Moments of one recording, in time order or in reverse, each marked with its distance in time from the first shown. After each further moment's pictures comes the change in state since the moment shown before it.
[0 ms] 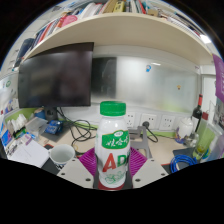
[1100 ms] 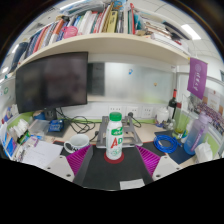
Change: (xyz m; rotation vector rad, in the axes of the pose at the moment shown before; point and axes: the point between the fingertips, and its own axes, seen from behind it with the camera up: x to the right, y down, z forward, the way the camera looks) arm -0.029 0.010 -0.138 -0.060 0.200 0.091
